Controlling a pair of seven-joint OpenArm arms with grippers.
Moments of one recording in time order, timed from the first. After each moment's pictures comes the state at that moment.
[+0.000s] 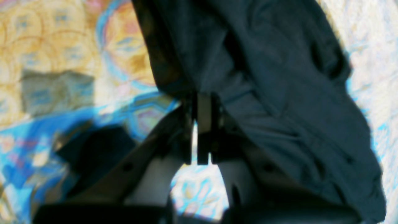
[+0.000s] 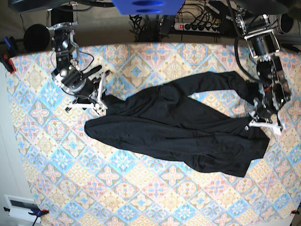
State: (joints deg) left arm -6.2 -21.5 -21.3 80.7 -41.1 9.9 53.6; right arm -8.1 15.9 -2.1 107.6 2.6 33.7 -51.7
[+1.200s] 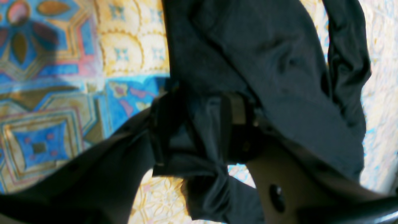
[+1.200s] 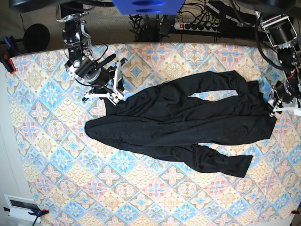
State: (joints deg) left arm -0.4 -30.6 -30.1 74.3 -54.9 9.8 60.0; right arm -11.7 11.4 -6.6 108.6 2.7 33.7 -51.7
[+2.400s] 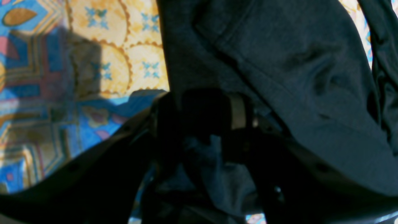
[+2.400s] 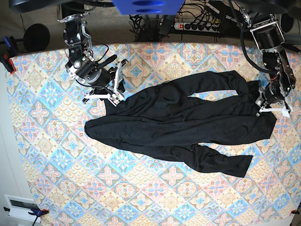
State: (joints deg) left arm -2.9 -24.2 -25.3 69.2 -44.3 9.6 47.8; right arm -11.3 10.9 -6.3 108.6 2.7 33.7 -51.7
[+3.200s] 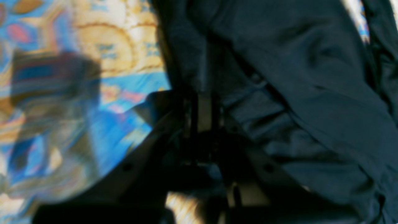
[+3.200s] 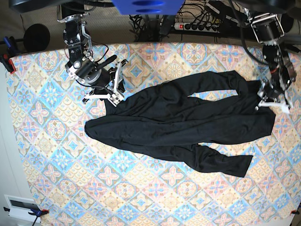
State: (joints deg) left arm 4.9 -23.9 -28.0 80.1 -45.1 6.9 49.6; right arm -11.3 10.9 -6.3 108.6 2.7 33.7 -51.6
